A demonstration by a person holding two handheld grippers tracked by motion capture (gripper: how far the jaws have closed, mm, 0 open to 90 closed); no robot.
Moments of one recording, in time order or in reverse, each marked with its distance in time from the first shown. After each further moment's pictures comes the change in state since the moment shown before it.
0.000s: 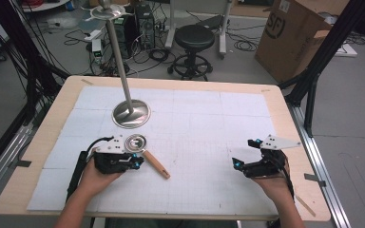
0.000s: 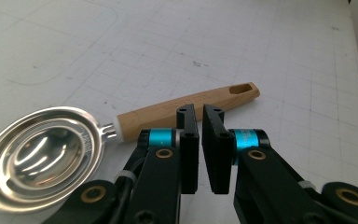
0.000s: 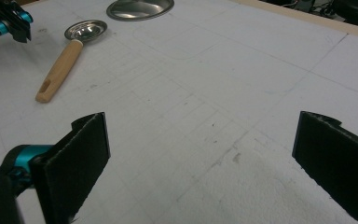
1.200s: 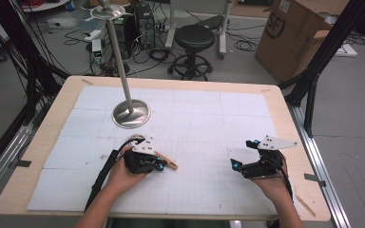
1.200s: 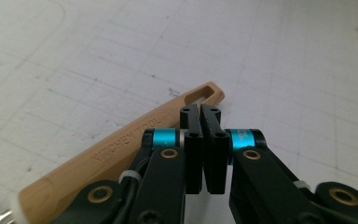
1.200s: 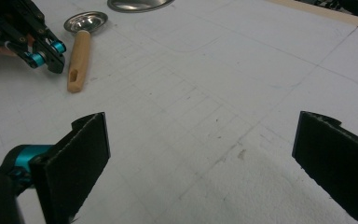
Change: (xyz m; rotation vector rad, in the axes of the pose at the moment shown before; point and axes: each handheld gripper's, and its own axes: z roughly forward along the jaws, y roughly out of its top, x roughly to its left) left arm -0.010 0.026 0.061 0.053 -0.029 -0.010; right arm 0.000 -0.002 0.005 0.018 0.008 -0.001
